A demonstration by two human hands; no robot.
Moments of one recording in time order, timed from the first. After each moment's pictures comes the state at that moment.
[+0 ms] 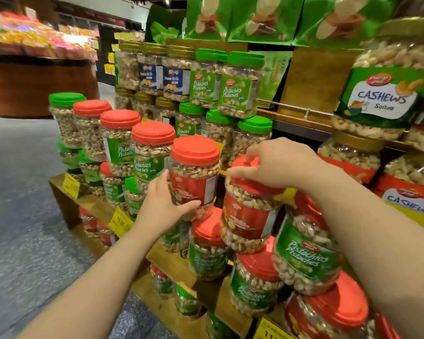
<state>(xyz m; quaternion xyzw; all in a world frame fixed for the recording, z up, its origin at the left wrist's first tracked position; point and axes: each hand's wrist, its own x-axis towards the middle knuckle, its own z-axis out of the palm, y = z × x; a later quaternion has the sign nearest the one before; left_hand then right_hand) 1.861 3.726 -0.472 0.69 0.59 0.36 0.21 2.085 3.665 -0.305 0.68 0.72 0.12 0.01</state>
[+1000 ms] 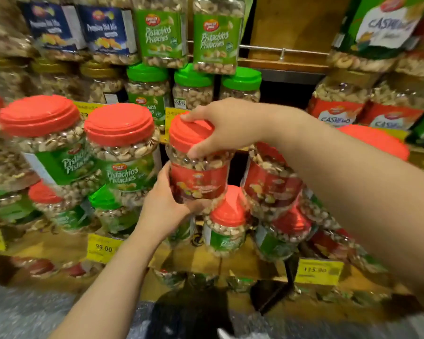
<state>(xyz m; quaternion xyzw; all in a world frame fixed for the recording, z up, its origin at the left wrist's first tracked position) 1.814 3.818 -0.497 0.78 0.39 0.29 0.39 1.977 3.761 -0.307 0.72 0.69 -0.02 0.02</state>
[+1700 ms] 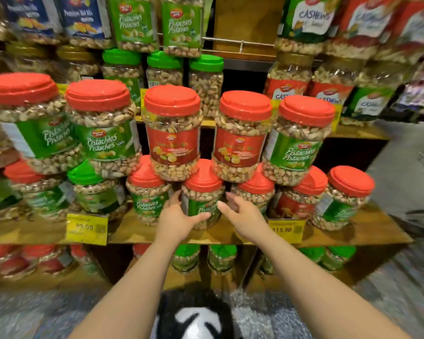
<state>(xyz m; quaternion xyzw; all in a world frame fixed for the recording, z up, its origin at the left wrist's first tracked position) 1.843 3.744 -0.602 0.79 0.45 0.17 0.37 1.979 3.610 -0.578 0.81 0.38 -0.24 -0.38</state>
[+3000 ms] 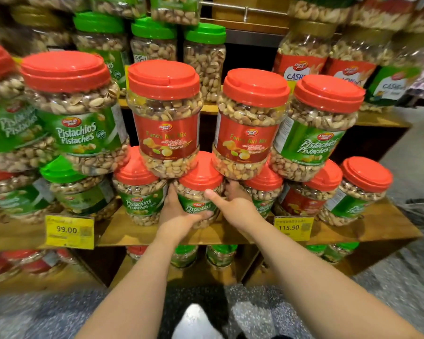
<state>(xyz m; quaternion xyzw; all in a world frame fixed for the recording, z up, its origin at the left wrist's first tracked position) 1.870 3.777 -0.655 0.74 0.42 0.22 0.48 1.993 3.659 -0.597 0.82 0.36 -0.21 -0.39</state>
